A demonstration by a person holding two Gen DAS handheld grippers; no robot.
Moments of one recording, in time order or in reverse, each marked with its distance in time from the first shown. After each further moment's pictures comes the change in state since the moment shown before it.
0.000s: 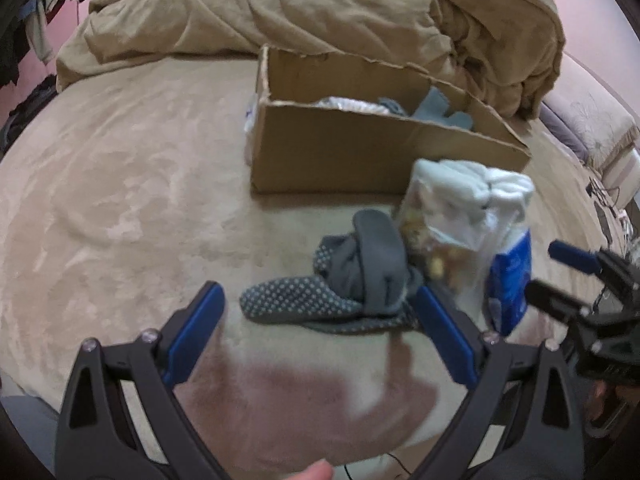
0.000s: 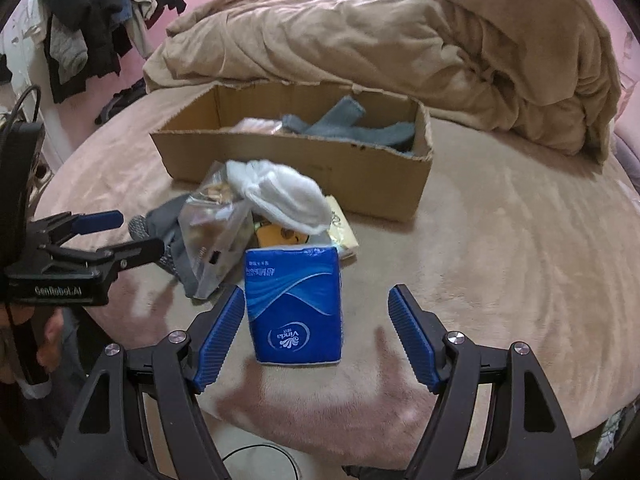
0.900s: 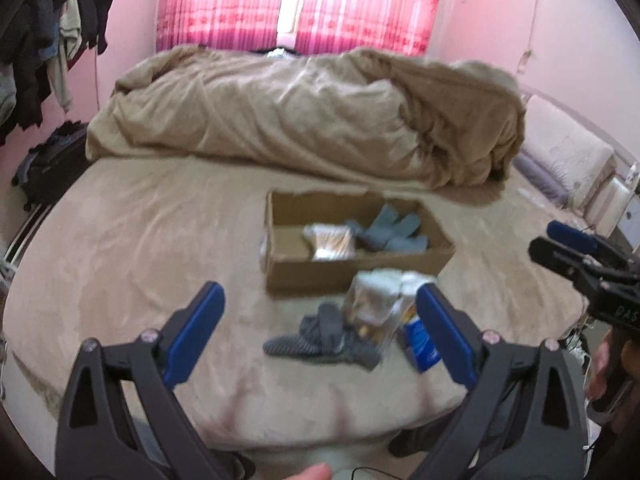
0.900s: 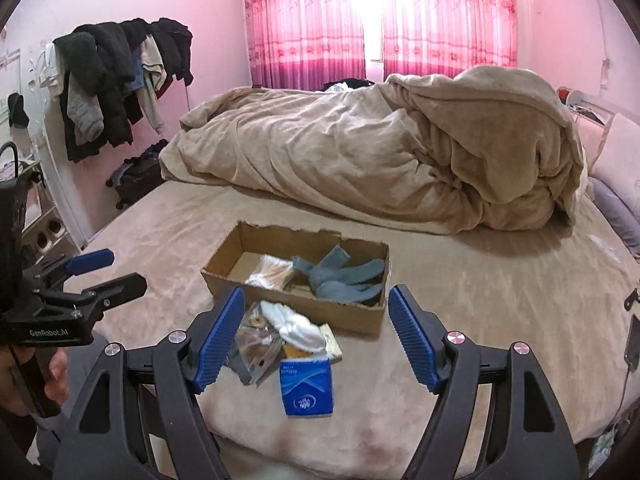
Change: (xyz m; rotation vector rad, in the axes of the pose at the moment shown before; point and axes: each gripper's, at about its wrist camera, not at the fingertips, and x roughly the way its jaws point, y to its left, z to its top) left arm -0.143 -0.019 0.033 0.011 -0.215 0.011; right arm -0.132 0.001 0.071 0.021 -0.251 -0.007
